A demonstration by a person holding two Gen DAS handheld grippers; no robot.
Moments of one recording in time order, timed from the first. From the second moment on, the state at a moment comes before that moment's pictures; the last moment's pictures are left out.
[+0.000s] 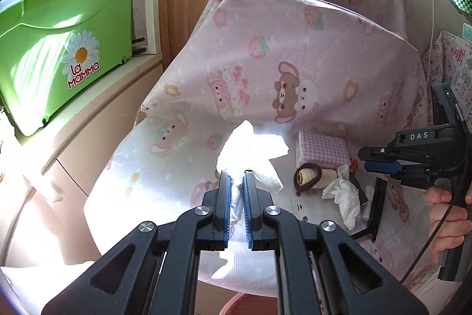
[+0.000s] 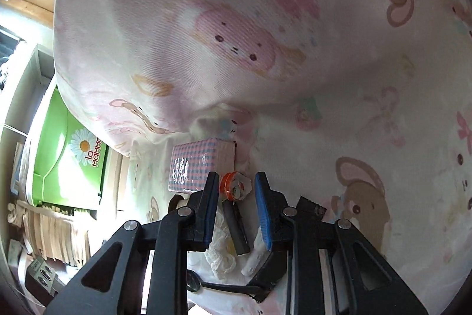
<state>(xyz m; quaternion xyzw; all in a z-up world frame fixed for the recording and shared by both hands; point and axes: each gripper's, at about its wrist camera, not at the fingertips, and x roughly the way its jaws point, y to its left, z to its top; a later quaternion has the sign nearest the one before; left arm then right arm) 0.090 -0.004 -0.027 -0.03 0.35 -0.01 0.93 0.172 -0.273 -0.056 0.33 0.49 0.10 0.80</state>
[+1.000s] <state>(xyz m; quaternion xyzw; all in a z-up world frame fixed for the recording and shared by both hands) 0.064 0.001 -0.027 -0.02 0.38 -0.06 0.92 0.103 -0.271 -0.018 0.27 0.44 0.15 0.84</state>
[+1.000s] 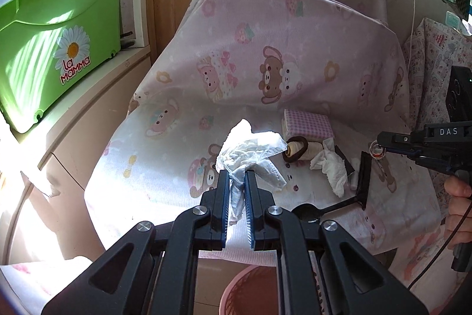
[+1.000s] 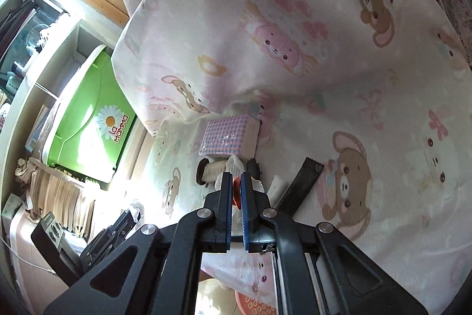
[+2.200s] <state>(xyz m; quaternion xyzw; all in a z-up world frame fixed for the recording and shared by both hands) 0.016 -0.029 -0.152 0.01 0.64 -0.12 0.76 -0.020 -0.181 -0.109 0.13 0.57 0.14 0.80</state>
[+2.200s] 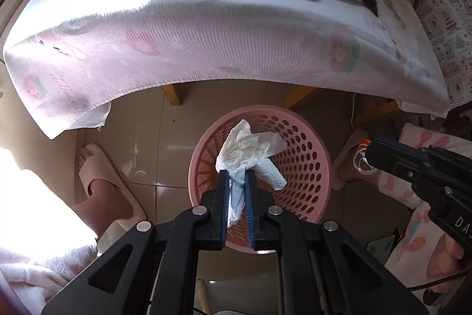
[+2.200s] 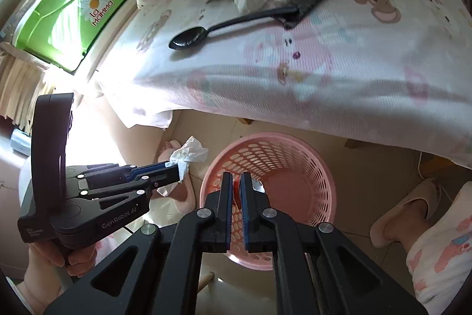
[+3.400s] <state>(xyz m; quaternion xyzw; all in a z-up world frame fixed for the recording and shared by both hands) 0.025 -0.019 -0.245 -0.02 0.73 -0.06 0.68 -0.010 -0.178 -0.256 0.09 0.70 0.05 0.71</state>
